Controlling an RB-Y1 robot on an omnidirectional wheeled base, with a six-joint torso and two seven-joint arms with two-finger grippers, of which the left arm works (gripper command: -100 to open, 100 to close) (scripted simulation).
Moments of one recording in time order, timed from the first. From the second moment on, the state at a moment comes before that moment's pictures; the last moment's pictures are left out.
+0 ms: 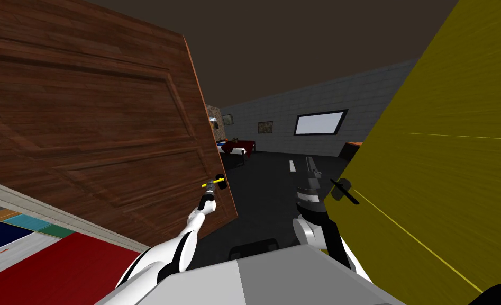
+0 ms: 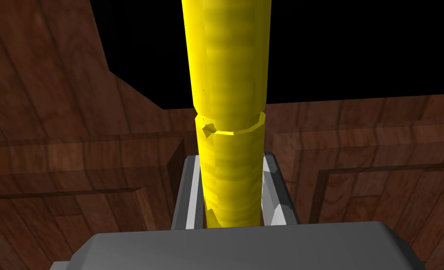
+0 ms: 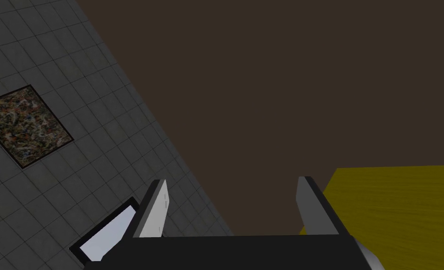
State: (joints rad) arm -0.53 0.20 0.32 -0.50 0.09 -0.52 -0.02
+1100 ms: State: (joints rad) arm -0.50 0.26 0.42 -0.49 0.14 -0.52 -0.06
